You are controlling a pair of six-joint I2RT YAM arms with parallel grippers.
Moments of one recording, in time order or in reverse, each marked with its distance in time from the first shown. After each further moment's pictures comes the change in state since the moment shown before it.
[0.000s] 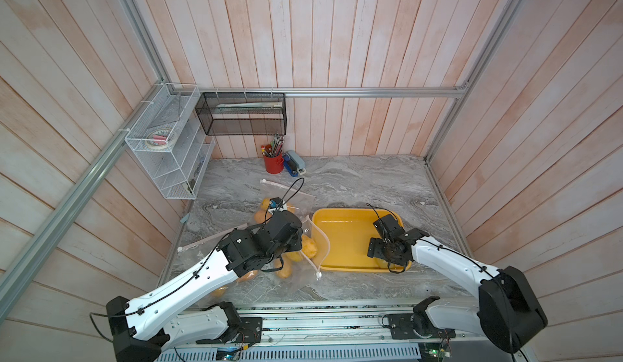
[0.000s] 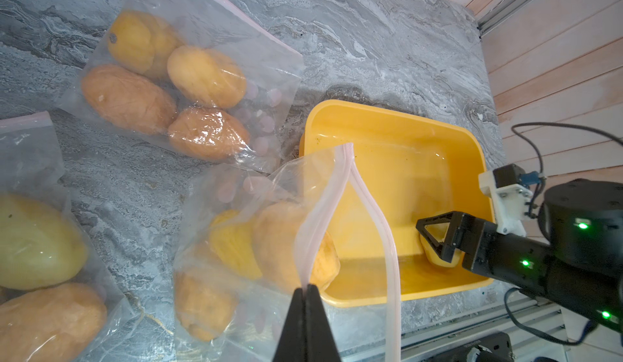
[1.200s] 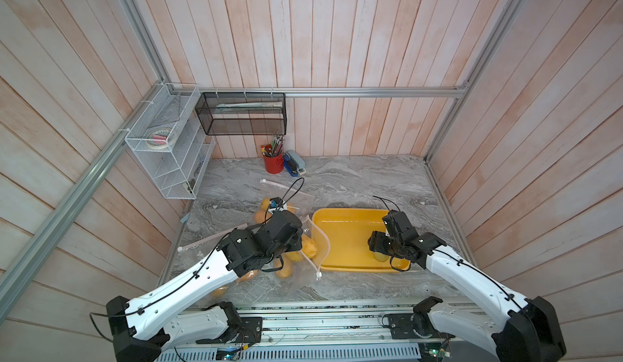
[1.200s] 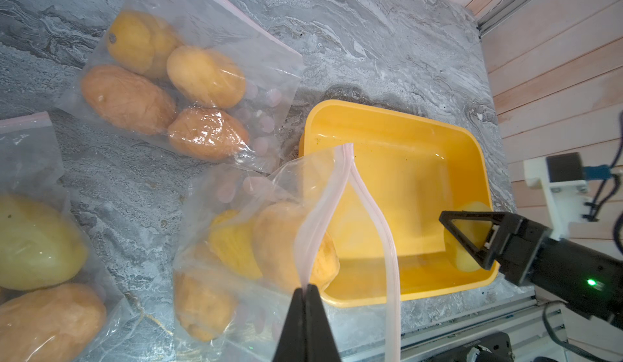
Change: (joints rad) left arm 0.000 0.000 0.000 0.002 0.001 0.000; right arm -0.001 -0.280 0.024 0.028 -0.104 -0.074
